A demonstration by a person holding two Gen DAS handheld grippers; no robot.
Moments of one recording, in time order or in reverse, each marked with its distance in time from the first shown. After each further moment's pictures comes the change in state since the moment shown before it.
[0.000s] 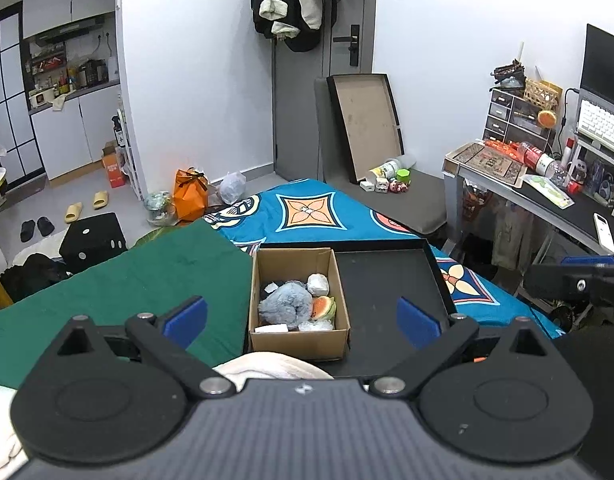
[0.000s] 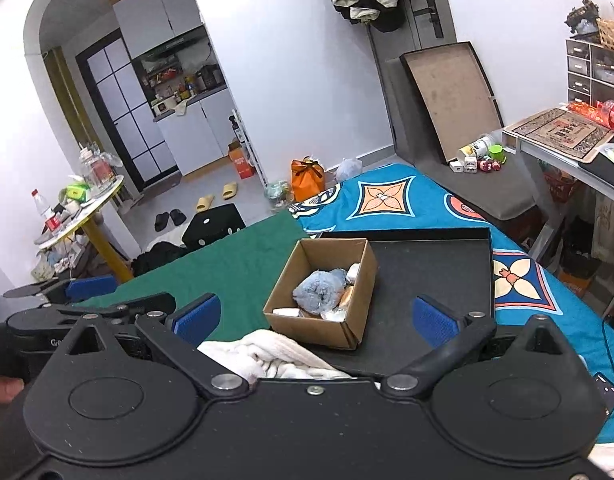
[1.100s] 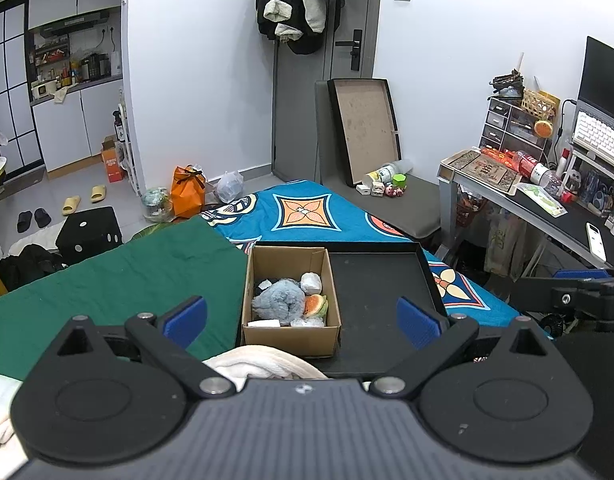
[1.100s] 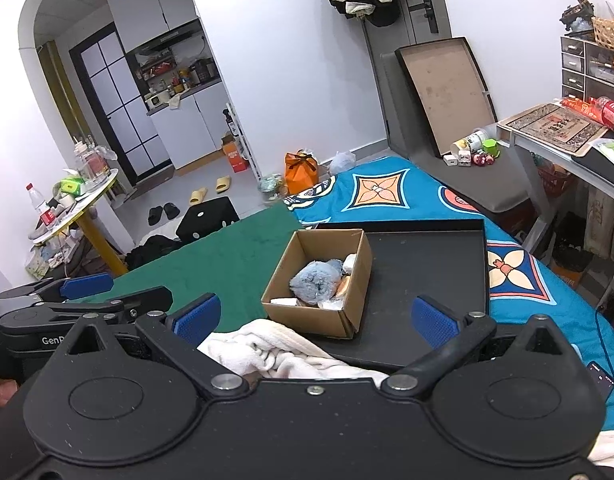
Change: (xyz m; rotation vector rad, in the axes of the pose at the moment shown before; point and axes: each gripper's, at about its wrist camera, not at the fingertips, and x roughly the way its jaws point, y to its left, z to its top) left arm -0.012 0.002 -0.004 -0.029 -0.005 -0.014; right arm -0.006 0.007 -0.006 0.008 0.018 -0.023
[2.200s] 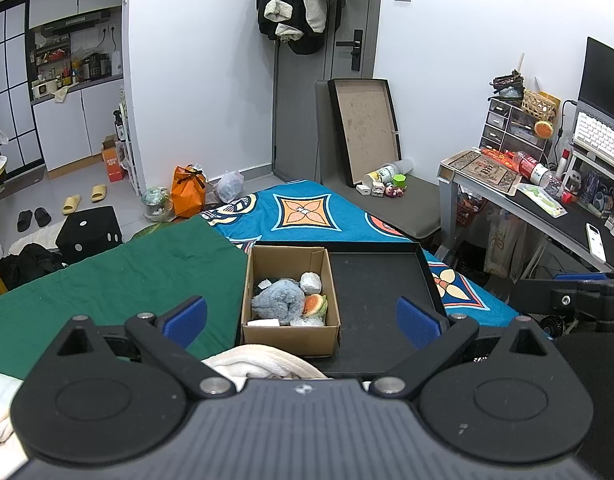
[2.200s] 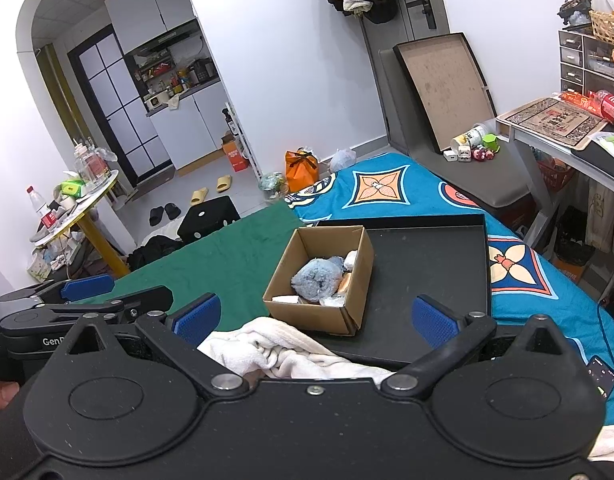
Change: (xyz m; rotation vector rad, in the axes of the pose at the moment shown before) left arm 0.000 0.000 0.000 -0.001 0.000 0.000; right arm 0.001 -0.001 -0.001 0.013 0.005 0.005
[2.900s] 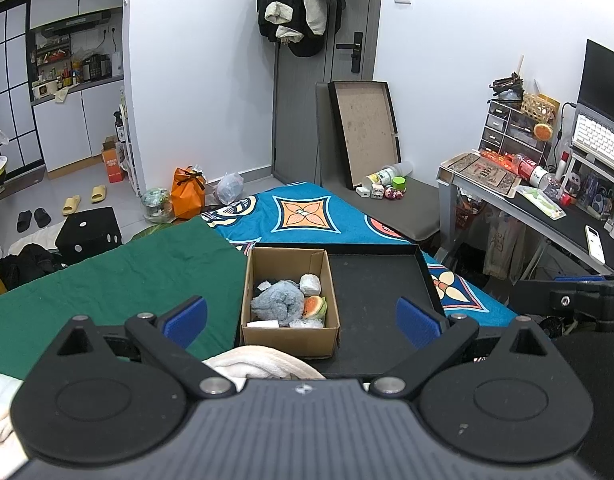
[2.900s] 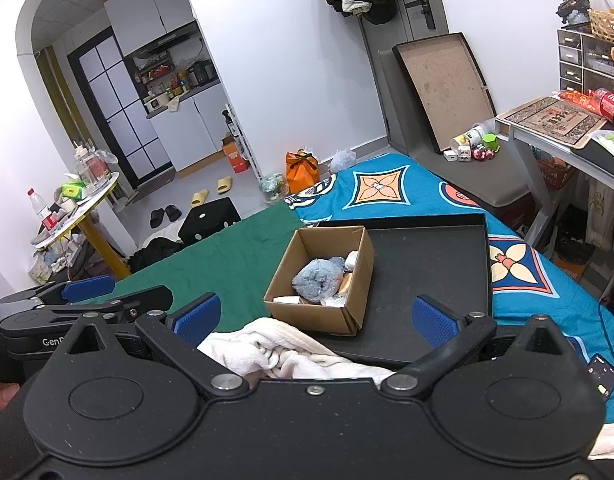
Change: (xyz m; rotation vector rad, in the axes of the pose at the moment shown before) left arm 0.000 -0.001 0.000 -0.002 -0.004 -0.002; right arm 0.001 -0.003 -0.002 0.008 -0.003 0.004
